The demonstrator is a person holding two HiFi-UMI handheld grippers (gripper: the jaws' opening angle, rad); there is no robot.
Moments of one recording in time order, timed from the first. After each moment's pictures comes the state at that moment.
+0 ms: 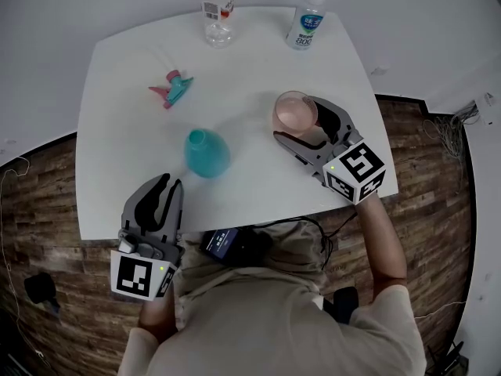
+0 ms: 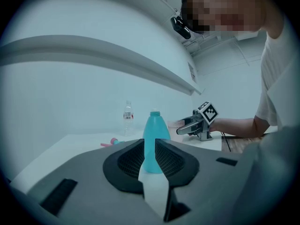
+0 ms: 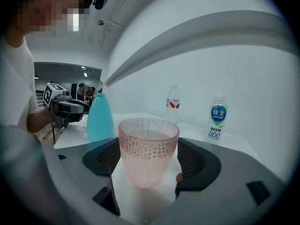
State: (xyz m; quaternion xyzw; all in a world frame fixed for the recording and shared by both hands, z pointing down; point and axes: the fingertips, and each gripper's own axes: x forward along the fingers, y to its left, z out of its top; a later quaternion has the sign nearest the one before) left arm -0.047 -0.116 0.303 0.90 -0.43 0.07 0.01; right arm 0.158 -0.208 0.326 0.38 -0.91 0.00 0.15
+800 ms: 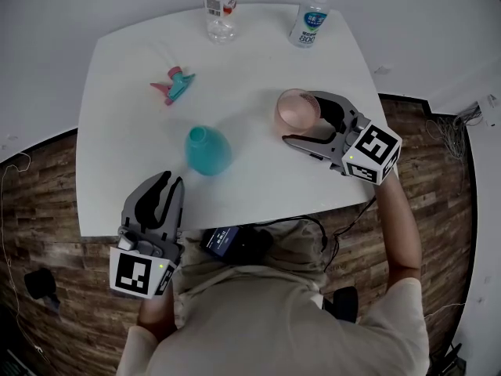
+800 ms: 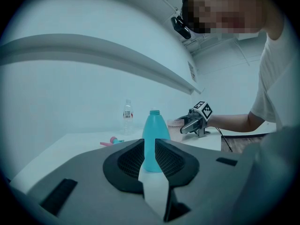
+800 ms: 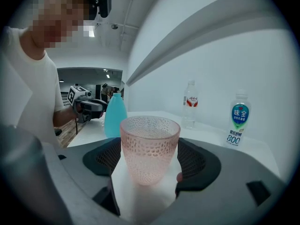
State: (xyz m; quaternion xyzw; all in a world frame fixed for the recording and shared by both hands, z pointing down) left arm -0.046 -0.117 0.305 0.90 -0.43 0.07 0.02; right arm 0.155 -0.203 0.330 0.24 -0.96 0.00 0.17
